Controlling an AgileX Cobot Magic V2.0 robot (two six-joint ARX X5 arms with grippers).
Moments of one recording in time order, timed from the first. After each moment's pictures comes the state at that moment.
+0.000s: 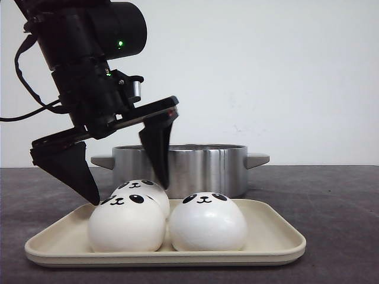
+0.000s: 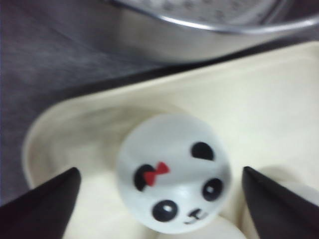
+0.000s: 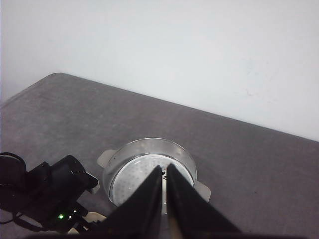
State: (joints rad) left arm -0.64 1.64 1.06 -0.56 0.08 -0.46; right arm 1.10 1.06 1.81 -1.09 0.60 0.27
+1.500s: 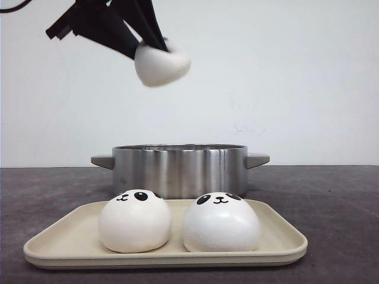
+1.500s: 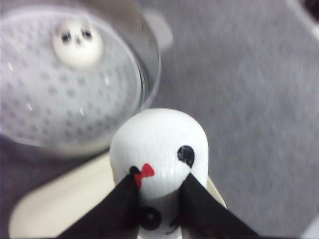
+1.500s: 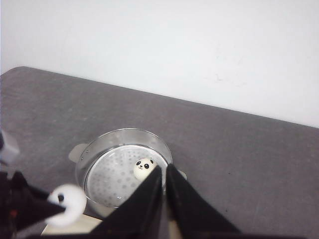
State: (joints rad) left arm -0.72 1.26 1.10 -0.48 0.08 -0.35; right arm 1.10 1.06 1.80 -1.16 0.71 0.35
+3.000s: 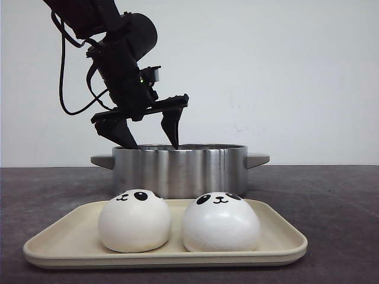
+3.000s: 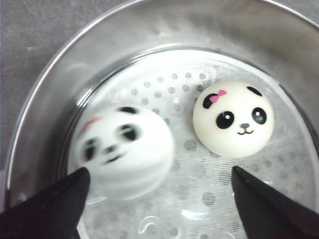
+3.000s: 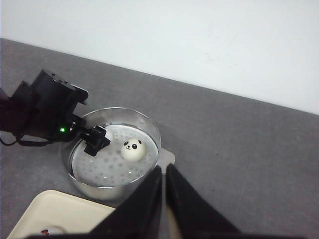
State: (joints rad) left arm -0.49 1.94 1.49 -0.37 -0.03 -0.23; right arm 1.10 1.10 1.80 -1.26 0.73 0.39
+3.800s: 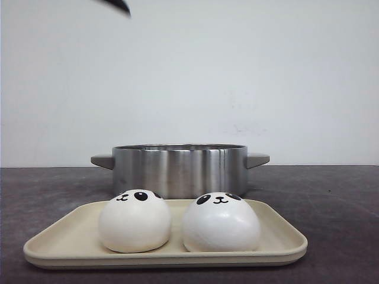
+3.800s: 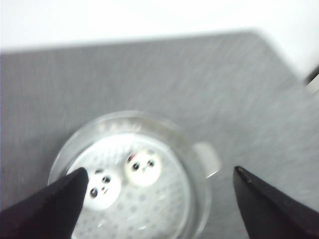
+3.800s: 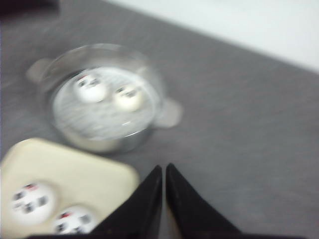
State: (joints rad) left arm -0.59 1.40 1.58 -0.61 -0.03 -0.25; right arm 1.10 1.17 1.50 -1.17 0.64 0.52
